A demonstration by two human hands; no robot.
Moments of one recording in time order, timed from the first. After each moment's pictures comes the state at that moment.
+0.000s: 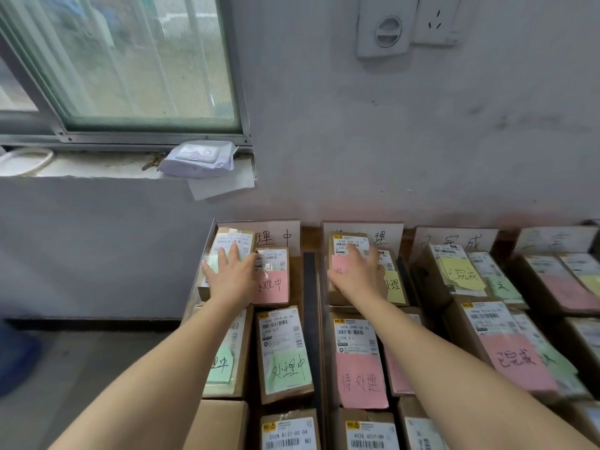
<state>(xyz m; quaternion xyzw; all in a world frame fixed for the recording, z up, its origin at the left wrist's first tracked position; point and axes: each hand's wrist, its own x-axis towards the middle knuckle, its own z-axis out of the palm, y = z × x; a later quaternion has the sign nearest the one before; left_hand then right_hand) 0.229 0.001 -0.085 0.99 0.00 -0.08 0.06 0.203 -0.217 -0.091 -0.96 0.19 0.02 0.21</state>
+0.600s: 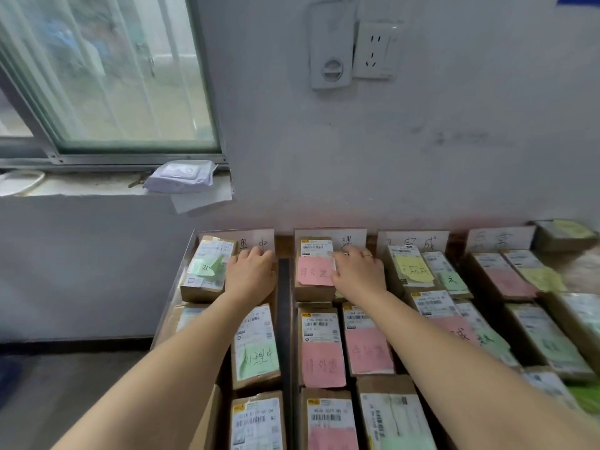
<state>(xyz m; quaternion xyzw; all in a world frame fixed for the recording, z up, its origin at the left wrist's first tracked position) 0.181 -0.072 -0.033 0.99 -0.11 0.02 0.05 0.154 -0.269 -0.039 -1.00 0.04 0.00 0.07</state>
